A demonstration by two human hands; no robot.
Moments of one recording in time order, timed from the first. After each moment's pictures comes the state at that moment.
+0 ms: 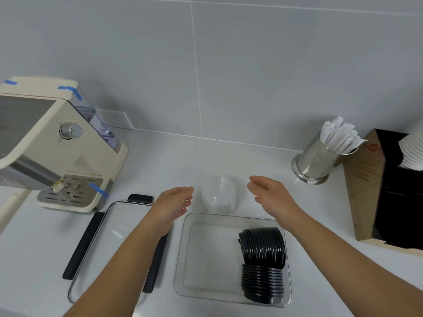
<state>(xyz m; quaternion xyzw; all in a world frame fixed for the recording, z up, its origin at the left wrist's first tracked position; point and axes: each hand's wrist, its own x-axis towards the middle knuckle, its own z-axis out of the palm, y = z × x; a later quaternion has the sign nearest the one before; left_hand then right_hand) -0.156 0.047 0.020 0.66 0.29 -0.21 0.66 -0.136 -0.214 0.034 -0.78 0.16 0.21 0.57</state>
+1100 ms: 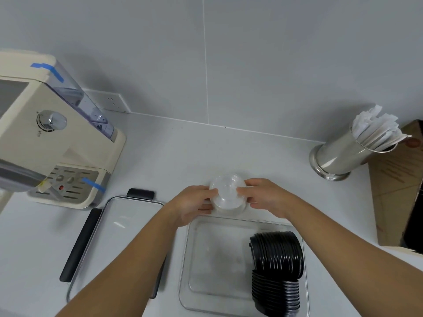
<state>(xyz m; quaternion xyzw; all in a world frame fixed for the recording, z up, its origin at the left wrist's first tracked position) -0.112 0.032 -0.029 0.60 0.23 -0.37 0.67 -0.082 -0.184 -0.015 -0.74 0.15 0.42 0.51</state>
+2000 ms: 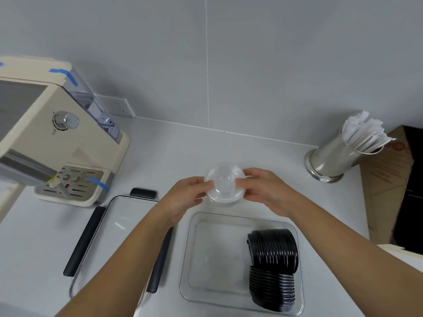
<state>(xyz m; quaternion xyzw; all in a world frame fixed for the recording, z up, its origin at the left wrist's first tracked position) -0.131 0.040 0.024 0.65 0.20 -0.28 0.67 -0.096 -0.183 0.034 -0.68 0.12 0.34 0.64</state>
